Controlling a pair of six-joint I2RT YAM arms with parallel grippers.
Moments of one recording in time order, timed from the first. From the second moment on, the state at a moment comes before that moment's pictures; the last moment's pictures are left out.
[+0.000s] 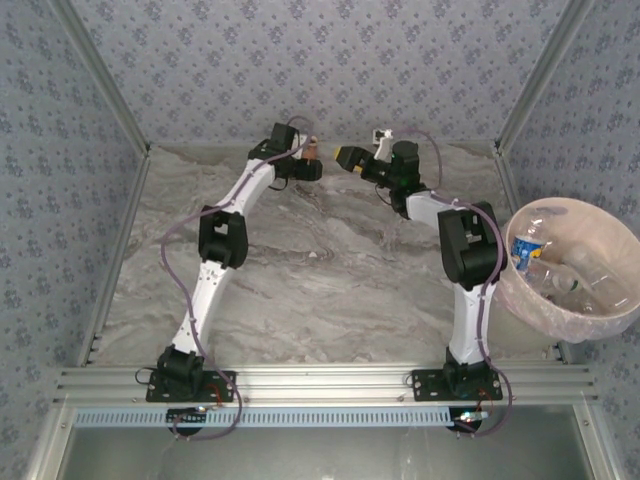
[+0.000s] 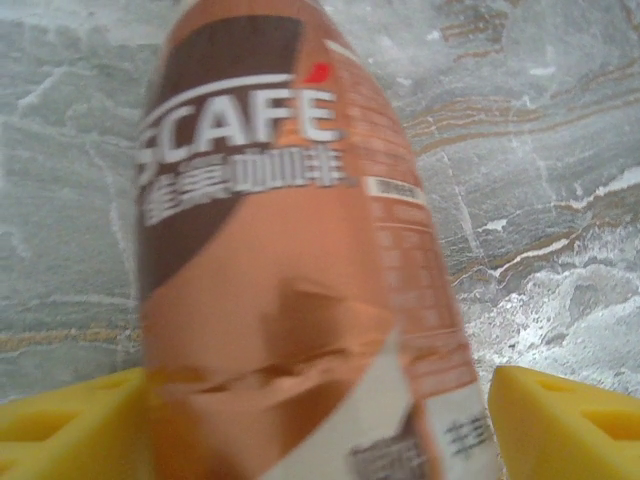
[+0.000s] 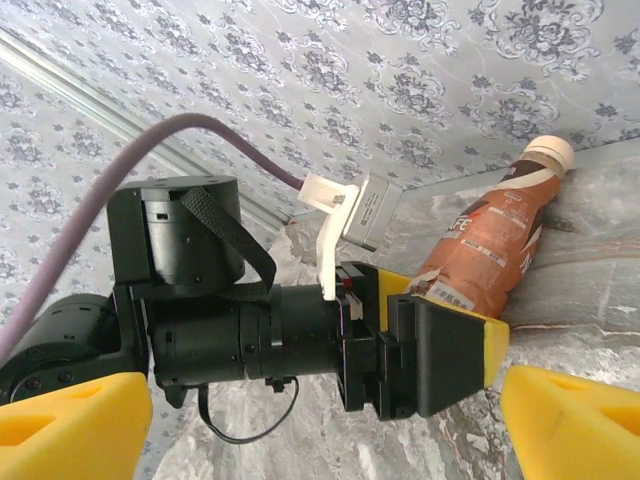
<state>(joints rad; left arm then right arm) -0.36 2.77 2.66 -0.75 0.20 -0.18 0.26 2.06 1.35 0.57 -0.60 0.74</state>
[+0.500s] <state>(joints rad) -0.36 2.78 2.69 -0.80 0.15 -0.19 0.28 1.92 1.29 0.34 -0.47 0.58</state>
